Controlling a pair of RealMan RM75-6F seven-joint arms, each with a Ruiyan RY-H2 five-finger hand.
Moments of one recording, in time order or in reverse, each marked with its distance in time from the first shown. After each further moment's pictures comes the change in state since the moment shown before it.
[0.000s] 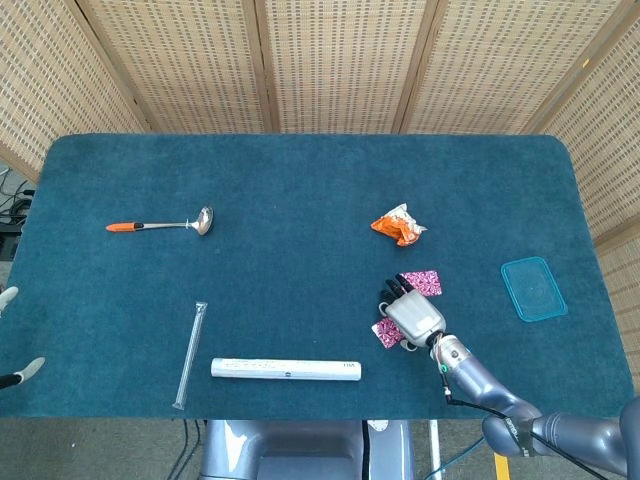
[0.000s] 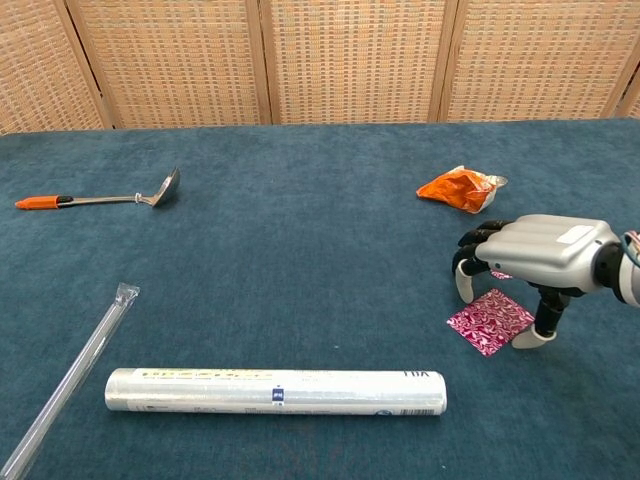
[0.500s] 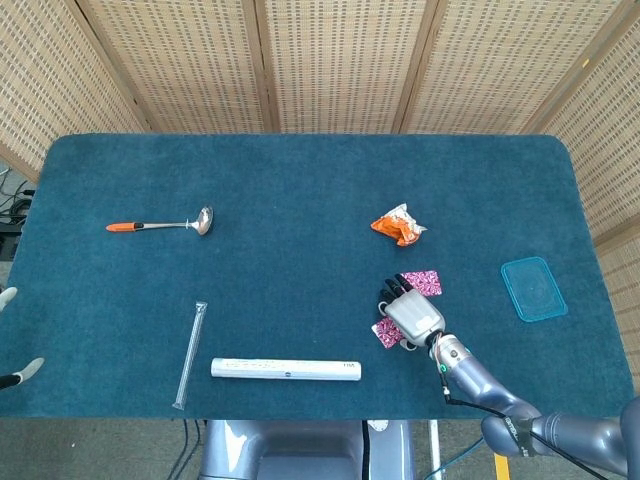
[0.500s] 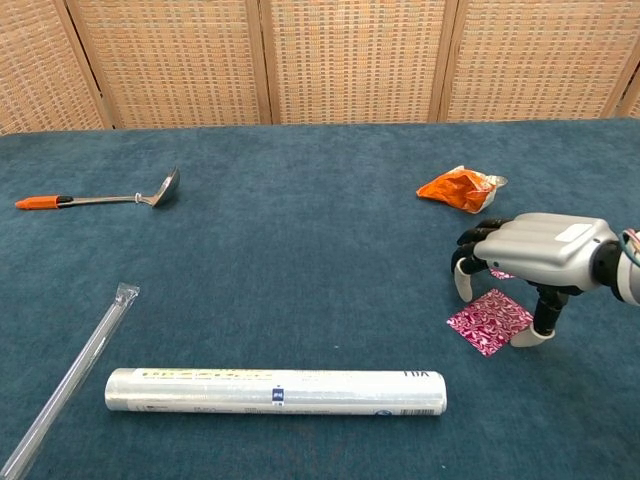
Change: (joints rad) left arm 0.002 0.001 0.001 0.004 -0.003 0.001 -0.006; right arm 0.003 -0.001 0.005 -0.007 0.012 -0.004 -0.016
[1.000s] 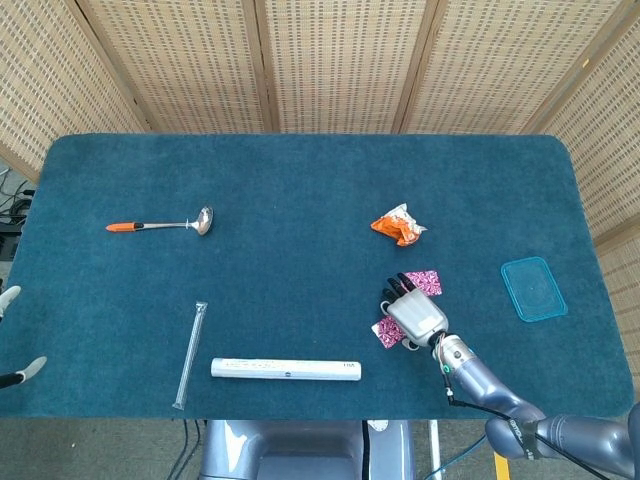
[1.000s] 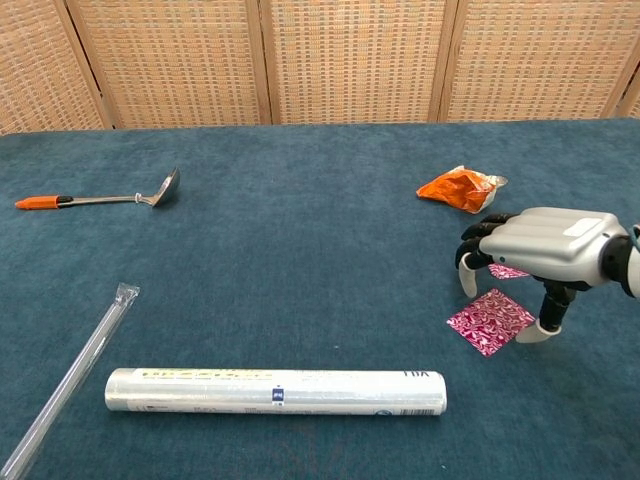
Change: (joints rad) left arm -0.005 0.001 -0.001 -0.009 0.005 -0.001 0.007; right arm -0.008 0.023 0.001 -0.027 -0.006 0.011 -0.007
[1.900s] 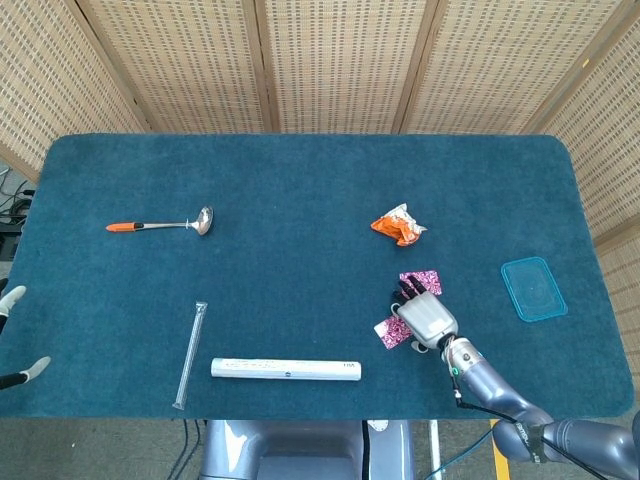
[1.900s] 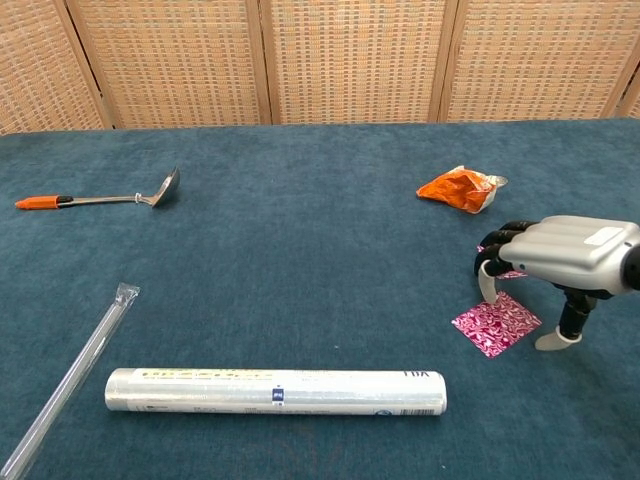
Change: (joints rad) left arm -0.005 0.002 0.001 -0.015 0.005 -0.004 0.018; right arm -0.026 0.005 -0.017 0.026 -0.011 0.006 0.026
